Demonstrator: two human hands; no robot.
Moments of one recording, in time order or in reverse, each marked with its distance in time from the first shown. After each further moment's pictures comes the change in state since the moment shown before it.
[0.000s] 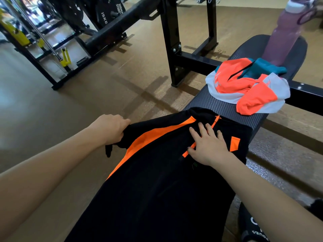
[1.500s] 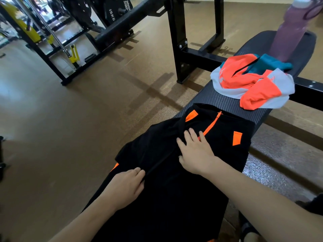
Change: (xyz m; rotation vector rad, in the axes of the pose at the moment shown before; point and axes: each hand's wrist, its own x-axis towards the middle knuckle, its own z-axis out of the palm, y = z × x) left_hand -0.114 0.126 0.129 -0.404 0.345 0.111; right_hand -0.033 -0.042 0.019 -0.212 0.000 -0.277
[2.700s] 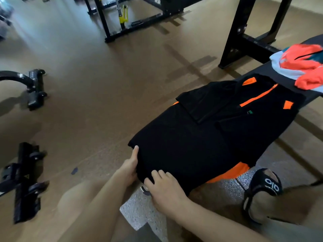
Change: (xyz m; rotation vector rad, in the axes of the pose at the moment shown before) left_hand -0.257 0.005 0.085 -1.890 0.097 -1.511; right_hand -0.196 -0.329 0.153 -0.002 0.093 -0.569
